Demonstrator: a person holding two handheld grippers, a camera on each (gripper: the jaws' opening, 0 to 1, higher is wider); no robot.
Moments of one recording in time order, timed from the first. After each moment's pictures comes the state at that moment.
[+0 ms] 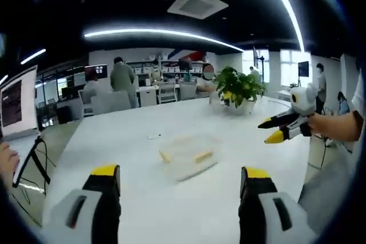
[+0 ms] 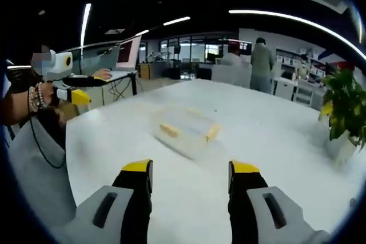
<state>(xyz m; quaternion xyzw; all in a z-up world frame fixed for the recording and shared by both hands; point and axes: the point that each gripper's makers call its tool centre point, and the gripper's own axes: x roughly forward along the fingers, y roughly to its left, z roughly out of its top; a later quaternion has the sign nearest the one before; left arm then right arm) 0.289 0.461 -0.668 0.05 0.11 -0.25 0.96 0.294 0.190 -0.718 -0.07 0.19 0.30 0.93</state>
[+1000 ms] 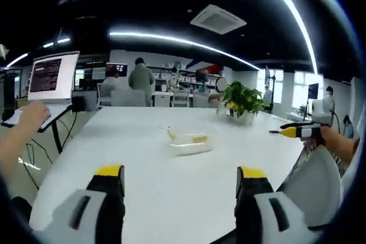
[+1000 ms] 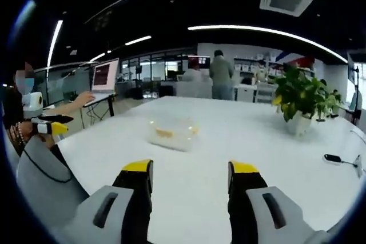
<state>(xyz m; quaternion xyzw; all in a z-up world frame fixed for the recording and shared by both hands) 0.179 0.507 -0.692 -0.03 0.10 -0.20 0.97 0.182 0.167 -0.695 -0.04 0.14 0.15 0.98</state>
